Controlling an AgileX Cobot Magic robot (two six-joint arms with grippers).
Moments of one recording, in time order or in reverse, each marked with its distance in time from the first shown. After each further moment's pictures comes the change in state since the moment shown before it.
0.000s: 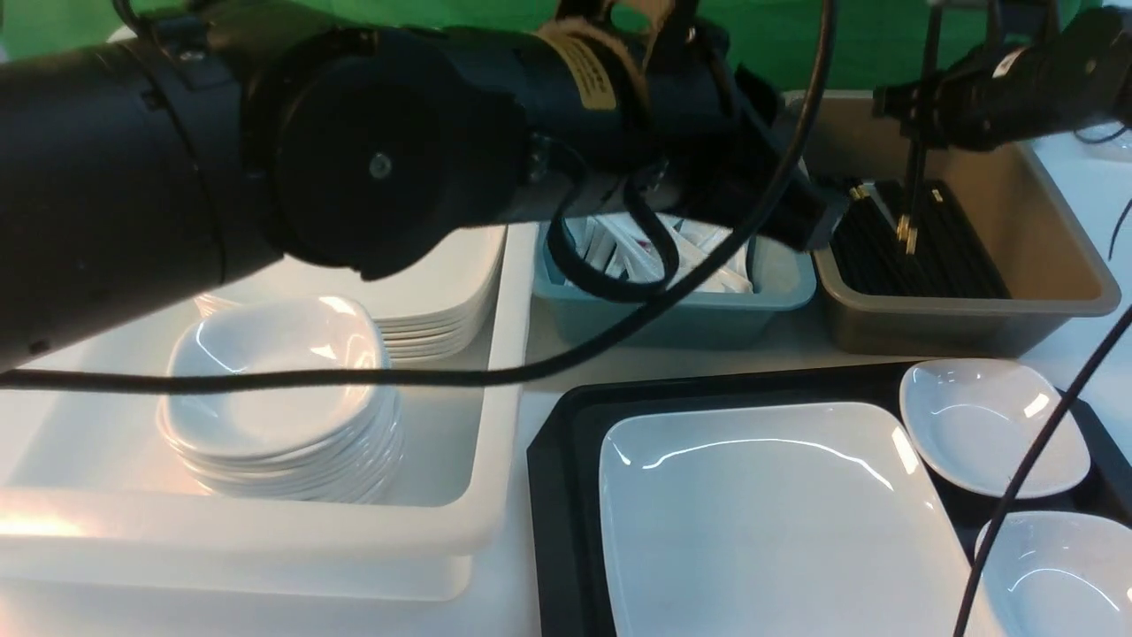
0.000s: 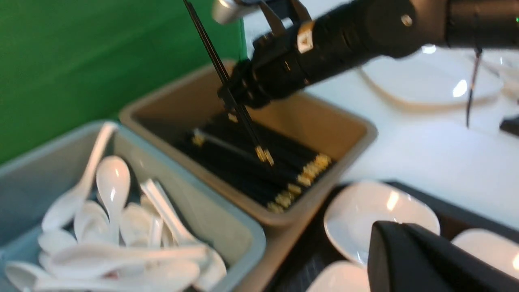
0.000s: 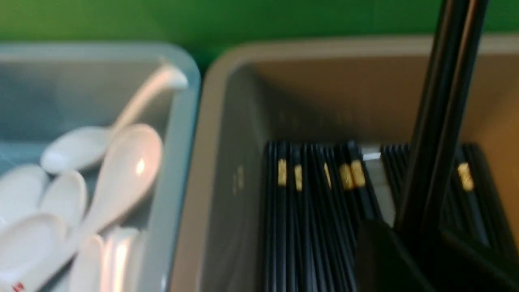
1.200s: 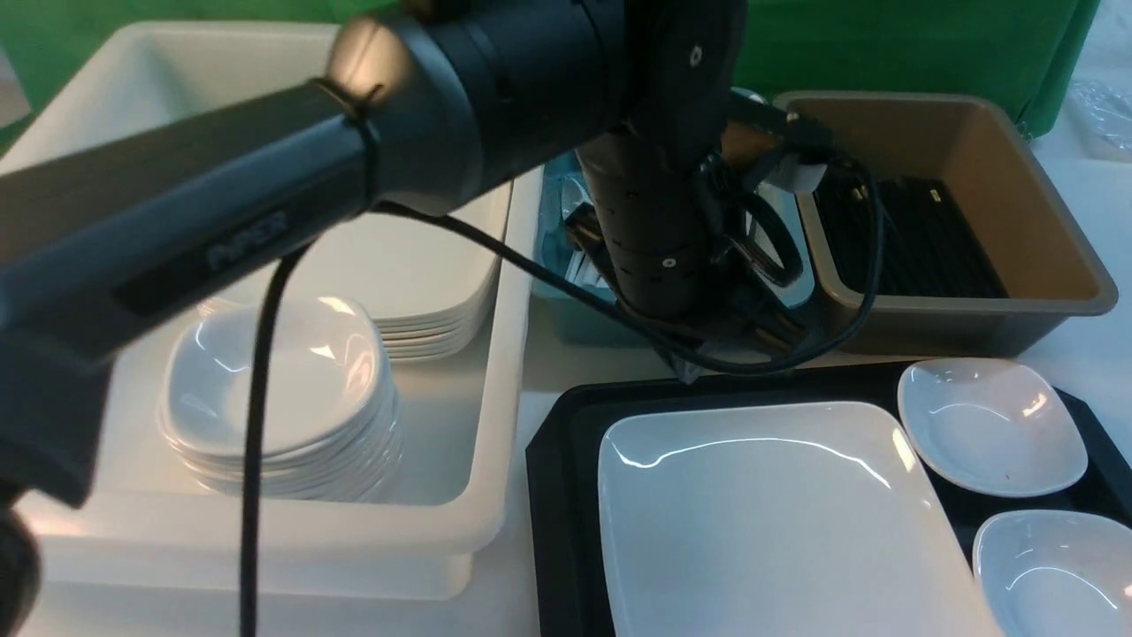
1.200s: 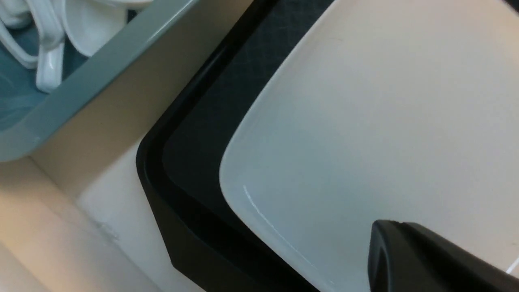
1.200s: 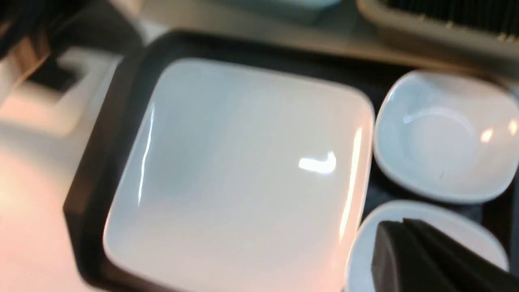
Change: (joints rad) right arm 0.000 -1.219 0.755 0.207 0.711 -0.311; left arm 0.040 0.480 -0.548 0.134 0.927 -0.223
